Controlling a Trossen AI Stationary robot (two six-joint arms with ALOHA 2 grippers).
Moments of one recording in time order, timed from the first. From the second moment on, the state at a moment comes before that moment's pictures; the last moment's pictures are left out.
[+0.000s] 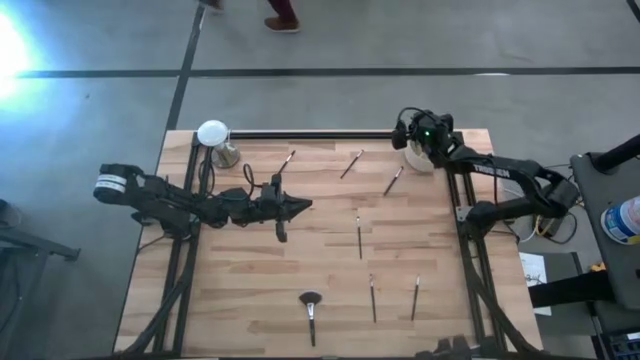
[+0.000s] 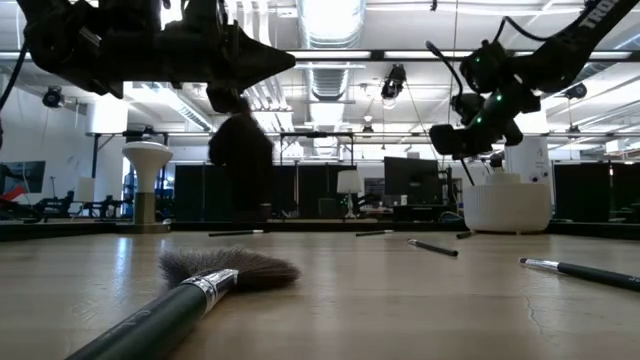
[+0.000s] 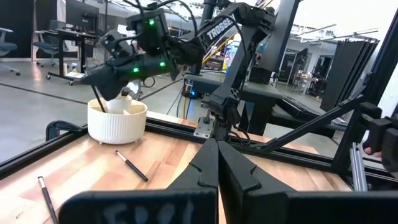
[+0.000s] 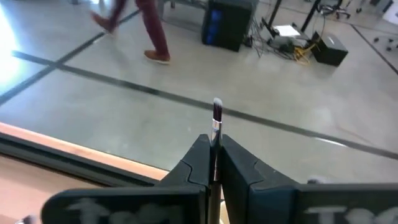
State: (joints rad) left arm -0.03 1.36 0.44 1.05 -0.18 -0.18; right arm -0.83 1.30 0.58 0.28 0.51 0.09
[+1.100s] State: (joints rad) left arm 0.05 1.45 0.34 1.28 -0.12 -0.22; right arm -0.51 0.98 0.63 -0.25 0.57 0.42
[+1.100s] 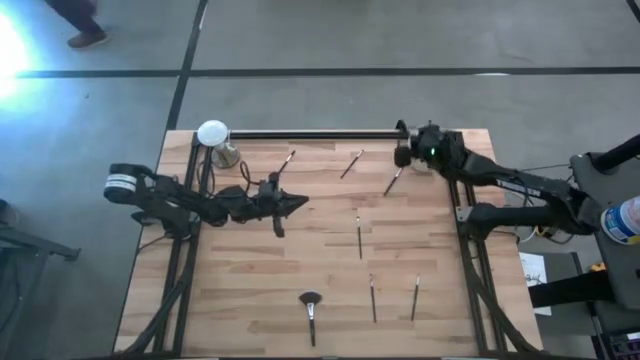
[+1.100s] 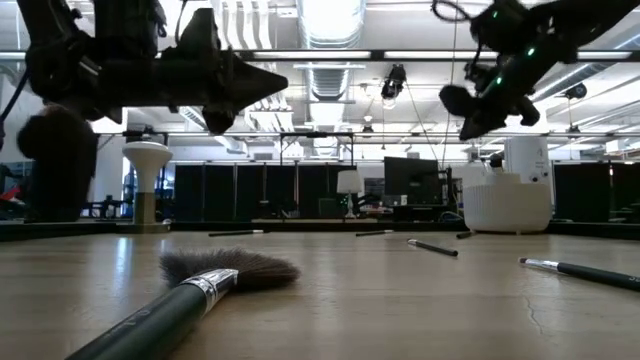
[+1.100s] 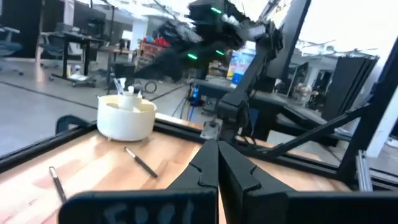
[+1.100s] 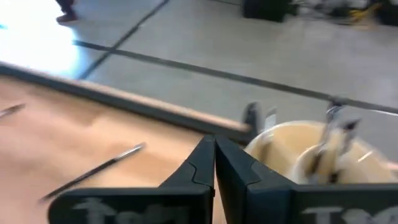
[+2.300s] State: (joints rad) left arm 0.06 1.45 0.29 1.28 -0.12 -0.19; right arm 0.78 1.66 1.10 -1.10 0.18 2.30
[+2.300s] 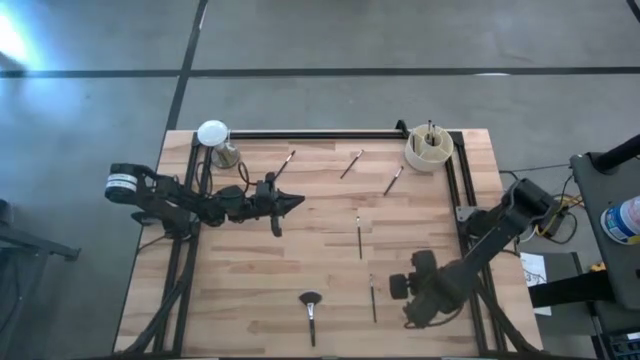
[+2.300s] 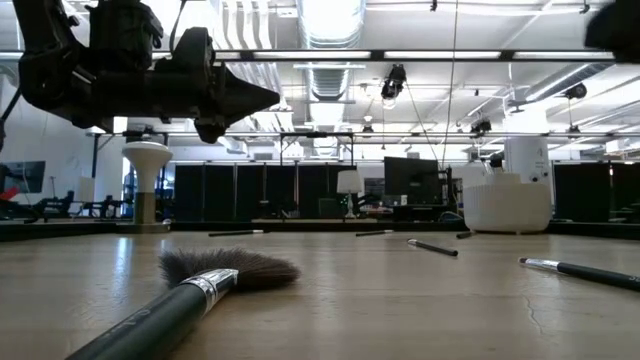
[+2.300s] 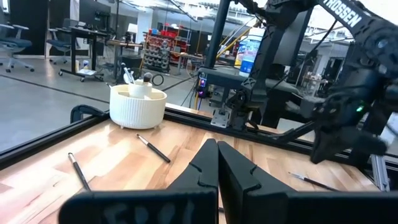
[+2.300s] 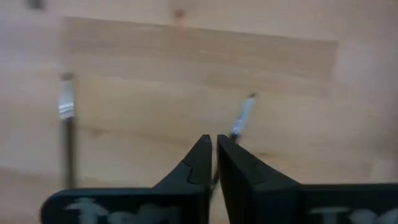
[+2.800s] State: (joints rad) left arm 0.06 1.45 0.29 1.29 -0.12 -0.21; right arm 0.75 1.67 0.97 -0.98 0.10 2.32
